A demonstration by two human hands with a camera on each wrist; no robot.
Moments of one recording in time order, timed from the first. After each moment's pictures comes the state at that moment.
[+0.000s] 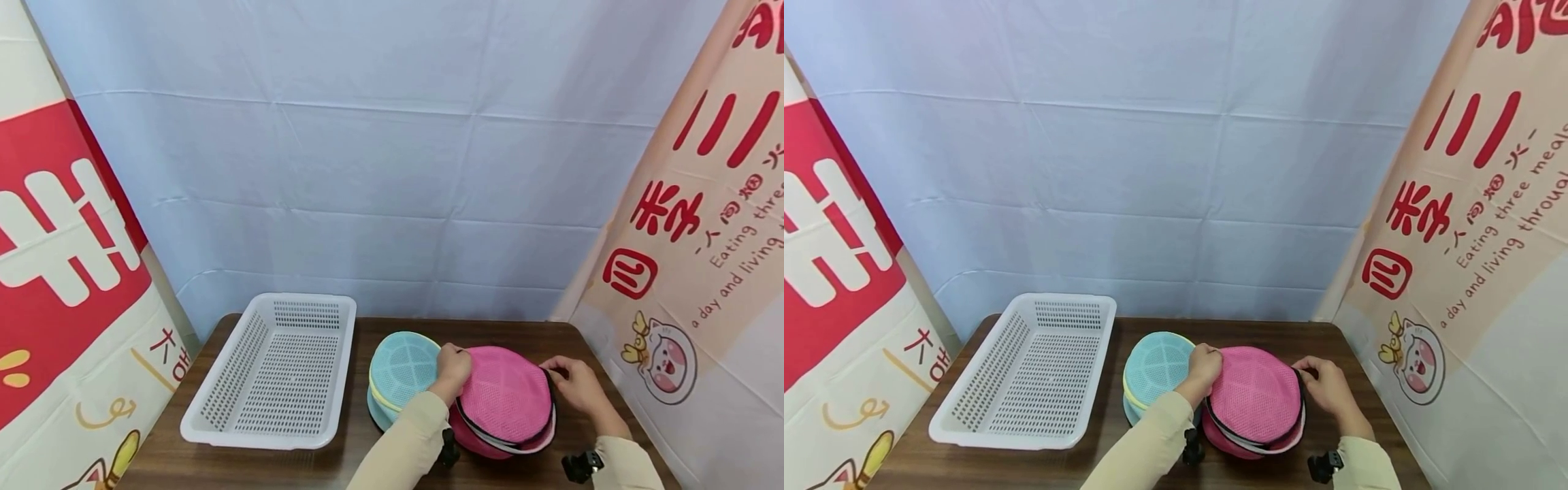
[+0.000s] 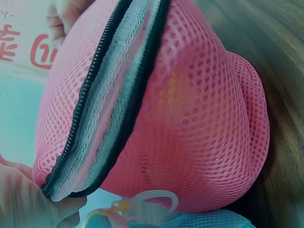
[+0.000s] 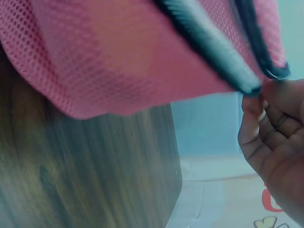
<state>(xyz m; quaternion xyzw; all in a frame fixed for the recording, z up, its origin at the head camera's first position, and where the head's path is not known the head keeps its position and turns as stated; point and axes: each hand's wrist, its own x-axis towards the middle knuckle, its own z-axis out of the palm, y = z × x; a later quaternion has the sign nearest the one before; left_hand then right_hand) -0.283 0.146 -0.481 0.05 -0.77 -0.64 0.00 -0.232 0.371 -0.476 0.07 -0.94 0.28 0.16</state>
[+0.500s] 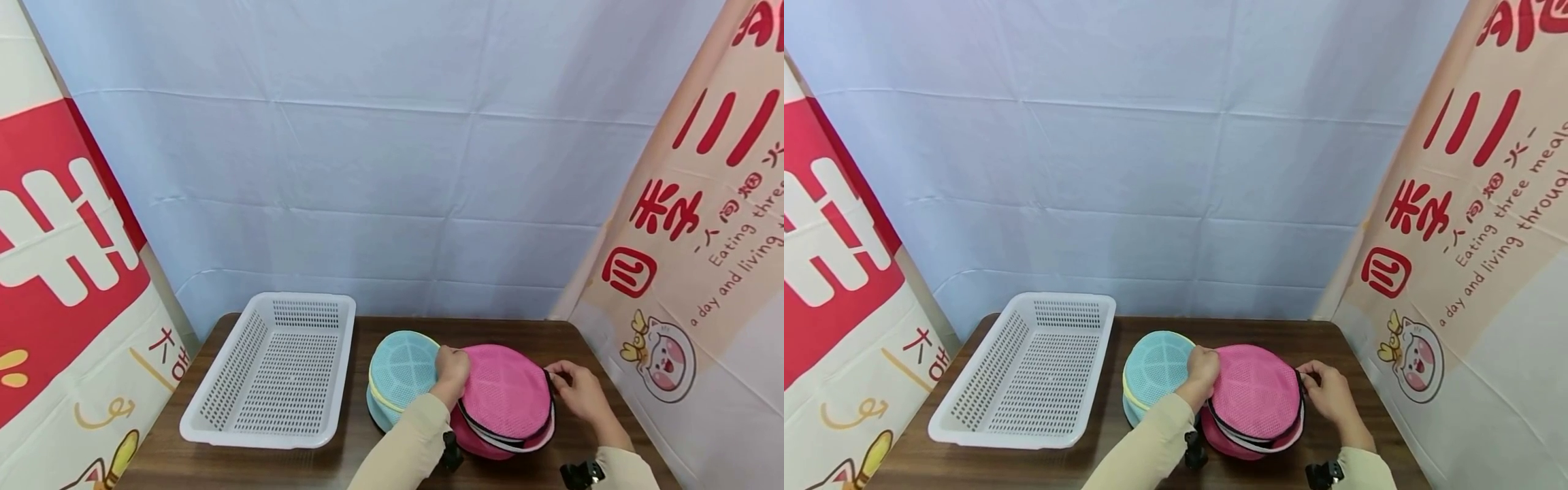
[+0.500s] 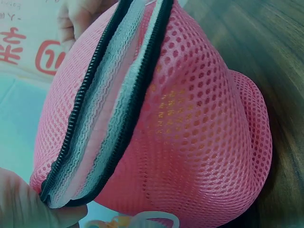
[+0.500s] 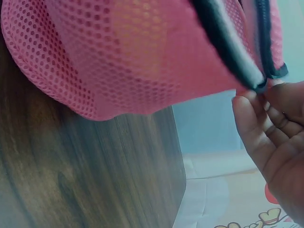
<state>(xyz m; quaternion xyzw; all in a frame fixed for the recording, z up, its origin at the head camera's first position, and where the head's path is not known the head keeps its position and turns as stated) -0.278 0.150 -0.482 0.09 -0.72 -0.69 0.04 -0.219 0.370 -0.482 0.04 -0.93 0.33 0.17</state>
